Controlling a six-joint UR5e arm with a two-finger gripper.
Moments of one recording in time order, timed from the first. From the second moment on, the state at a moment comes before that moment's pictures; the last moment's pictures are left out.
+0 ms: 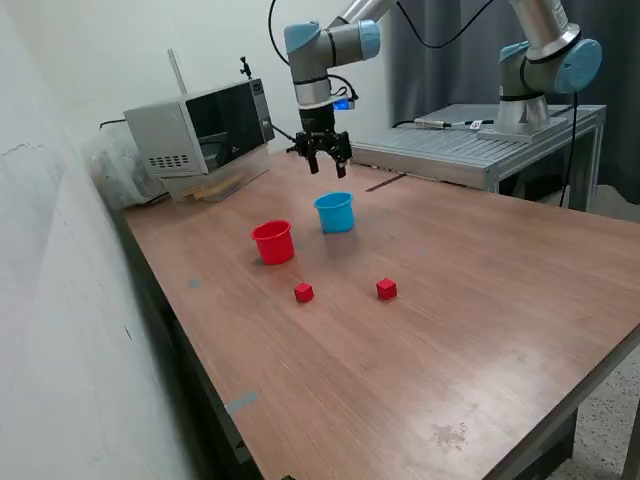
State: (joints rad) arm -0.30 -1.07 1.62 -2.14 -1.61 2.61
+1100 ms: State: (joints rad) arm 0.06 -1.08 1.49 -2.03 -1.49 2.81
